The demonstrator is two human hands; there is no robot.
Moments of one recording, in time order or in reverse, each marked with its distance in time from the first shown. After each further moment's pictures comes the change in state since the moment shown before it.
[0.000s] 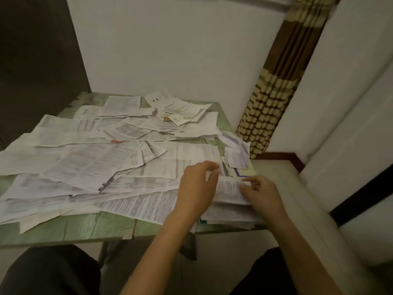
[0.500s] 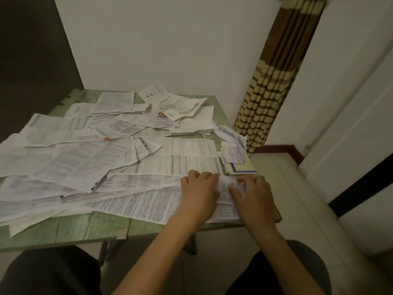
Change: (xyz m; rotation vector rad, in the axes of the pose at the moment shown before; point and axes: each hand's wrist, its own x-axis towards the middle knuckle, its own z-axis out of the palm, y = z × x) left_hand -0.004 -0.012 0.023 0.559 -0.277 0.072; right_hand -0.007 0.027 0.024 -0.508 0.198 -0.272
